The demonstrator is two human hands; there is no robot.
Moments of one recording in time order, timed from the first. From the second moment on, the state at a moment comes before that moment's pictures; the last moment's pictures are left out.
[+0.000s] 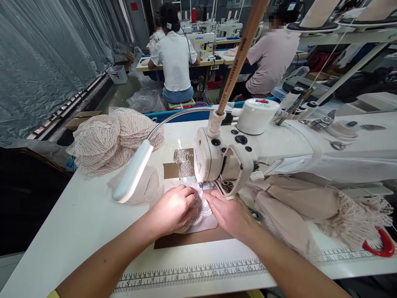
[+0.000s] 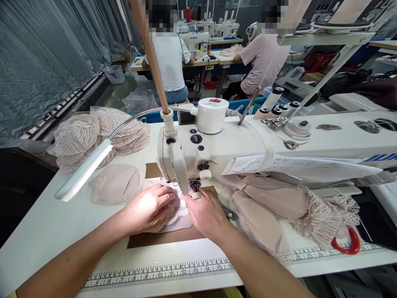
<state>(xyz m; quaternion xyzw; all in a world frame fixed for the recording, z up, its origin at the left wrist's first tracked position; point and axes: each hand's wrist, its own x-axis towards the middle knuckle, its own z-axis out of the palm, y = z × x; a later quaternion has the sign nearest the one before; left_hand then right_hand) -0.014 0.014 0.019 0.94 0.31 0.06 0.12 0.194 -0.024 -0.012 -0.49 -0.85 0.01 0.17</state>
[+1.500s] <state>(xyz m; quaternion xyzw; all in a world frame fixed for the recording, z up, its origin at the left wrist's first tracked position) -0.011 0.023 0.010 0.94 0.32 0.06 0.03 0.188 -0.029 -0.011 -0.51 -0.85 -0.02 0.13</state>
